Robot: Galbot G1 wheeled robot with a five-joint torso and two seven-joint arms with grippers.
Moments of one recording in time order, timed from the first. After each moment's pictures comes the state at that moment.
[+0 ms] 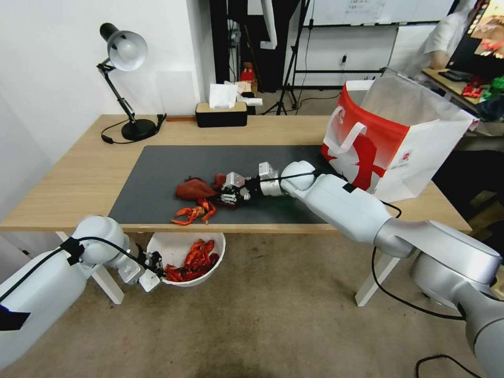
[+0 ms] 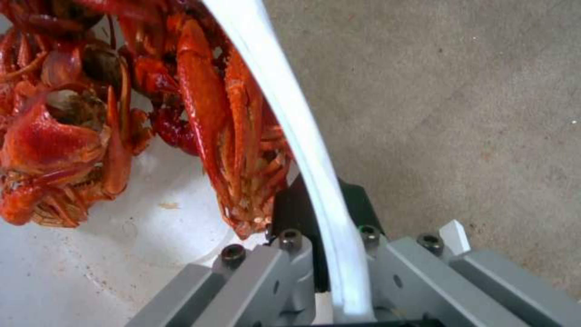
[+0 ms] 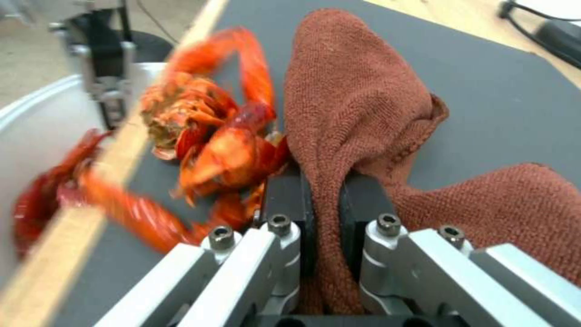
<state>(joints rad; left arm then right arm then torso) 0.86 -0.65 -0.08 -1.72 0.67 -0.42 1.25 -0.06 1.23 -0.72 1.02 0.55 0.10 -0.86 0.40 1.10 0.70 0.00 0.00</state>
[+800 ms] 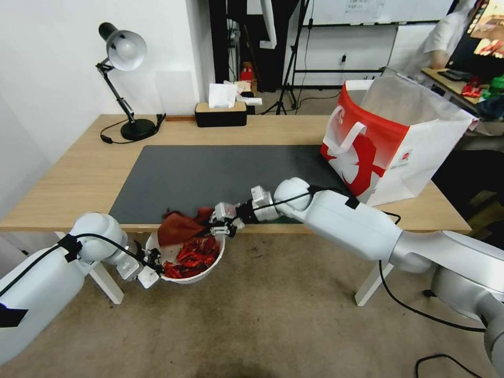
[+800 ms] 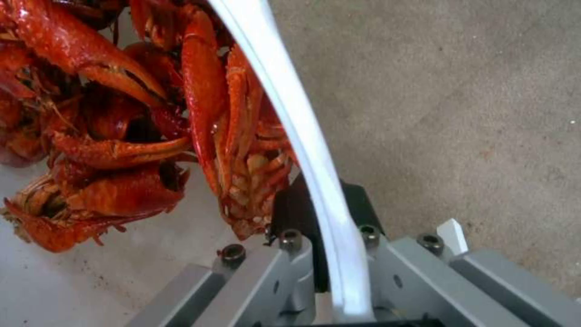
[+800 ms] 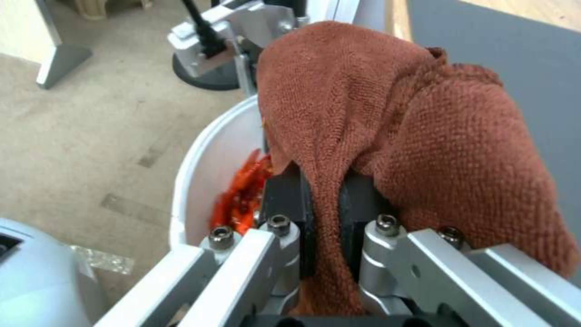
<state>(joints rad) 0.86 -0.65 -0.08 -1.72 0.66 -0.42 1.25 -0.11 1.12 -0.82 1.30 0.60 0.04 -0.85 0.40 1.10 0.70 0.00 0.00</state>
